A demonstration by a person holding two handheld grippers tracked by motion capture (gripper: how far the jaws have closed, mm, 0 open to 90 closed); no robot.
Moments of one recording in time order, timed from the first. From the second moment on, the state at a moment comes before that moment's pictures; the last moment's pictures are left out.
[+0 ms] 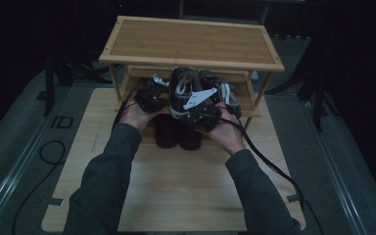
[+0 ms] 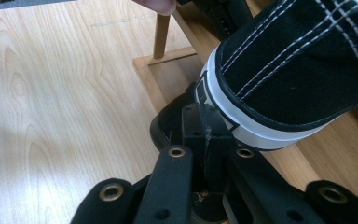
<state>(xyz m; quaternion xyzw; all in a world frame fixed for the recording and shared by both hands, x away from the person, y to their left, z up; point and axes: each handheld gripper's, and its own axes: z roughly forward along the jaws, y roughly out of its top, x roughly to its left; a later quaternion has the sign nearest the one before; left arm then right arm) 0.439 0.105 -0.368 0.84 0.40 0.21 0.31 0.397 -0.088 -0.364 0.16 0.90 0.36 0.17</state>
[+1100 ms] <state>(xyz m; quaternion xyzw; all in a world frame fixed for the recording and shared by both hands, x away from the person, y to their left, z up) 0.441 0.108 -0.367 0.84 0.40 0.20 0.32 0.394 -0.089 -0.363 0.15 0.91 0.34 0.18</state>
